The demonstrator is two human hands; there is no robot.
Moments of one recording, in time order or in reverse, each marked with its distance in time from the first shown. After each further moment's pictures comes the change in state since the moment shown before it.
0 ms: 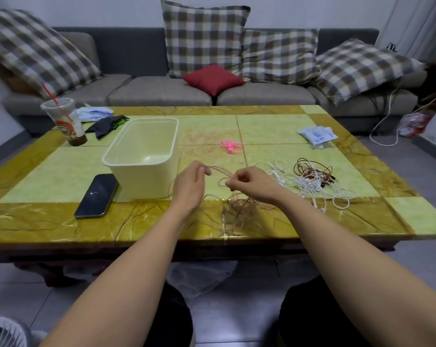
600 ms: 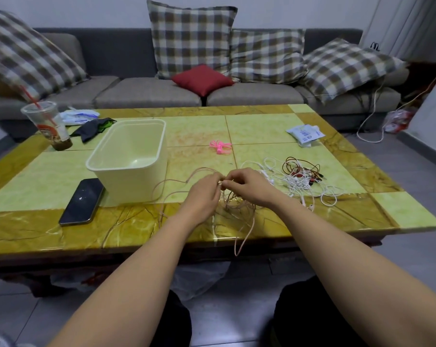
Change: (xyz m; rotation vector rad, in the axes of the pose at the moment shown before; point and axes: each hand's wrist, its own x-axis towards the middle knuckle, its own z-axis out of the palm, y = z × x) left_hand -0.006 0.009 0.035 0.233 -0.304 0.336; right_hand -0.006 0.011 -0.006 -0.007 0.040 -0.037
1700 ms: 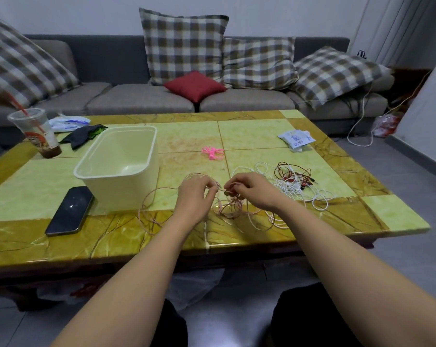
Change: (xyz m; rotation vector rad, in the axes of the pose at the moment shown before) left_hand 0.006 0.012 -0.002 -0.026 0.159 -0.106; right_hand -0.007 0.016 -0.021 0.049 0.007 0.050
